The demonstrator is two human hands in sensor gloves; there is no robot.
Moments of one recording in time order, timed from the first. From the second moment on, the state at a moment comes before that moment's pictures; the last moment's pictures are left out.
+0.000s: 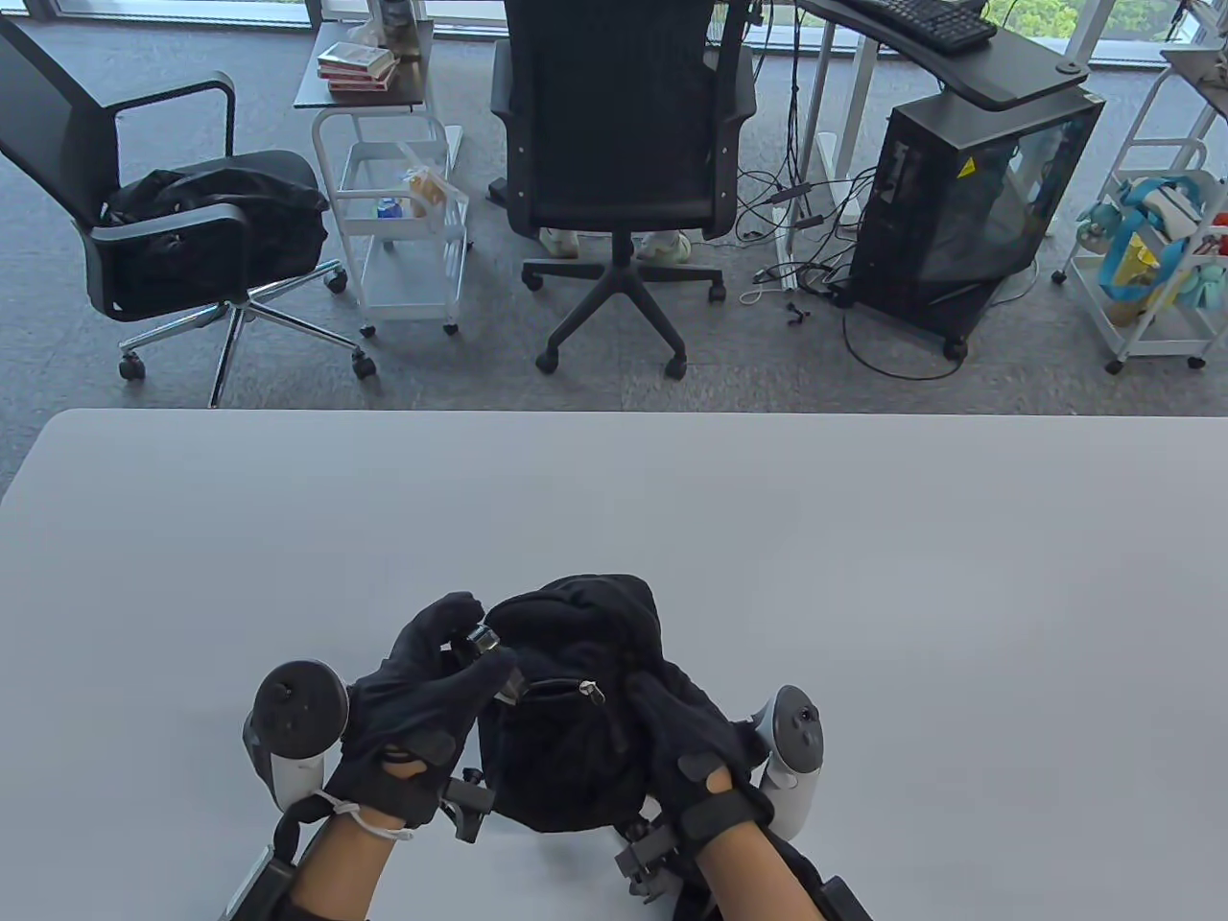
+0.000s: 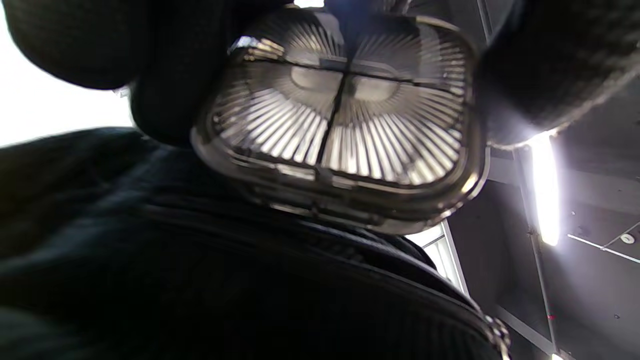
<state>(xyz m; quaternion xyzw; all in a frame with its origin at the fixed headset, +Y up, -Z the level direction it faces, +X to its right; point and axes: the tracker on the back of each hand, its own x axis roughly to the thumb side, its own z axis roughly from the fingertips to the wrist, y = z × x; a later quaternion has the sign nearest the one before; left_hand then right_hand) -0.225 -0.670 -0.301 0.10 -0.12 0.55 0.82 0.068 -0.741 -0.297 0.11 0.08 0.59 0.79</state>
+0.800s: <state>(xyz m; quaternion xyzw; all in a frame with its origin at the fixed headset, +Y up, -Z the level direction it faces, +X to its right) -0.207 -0.672 -0.300 0.10 -0.20 0.48 0.85 0.066 -0.745 -0.293 0.06 0.08 0.57 0.82</state>
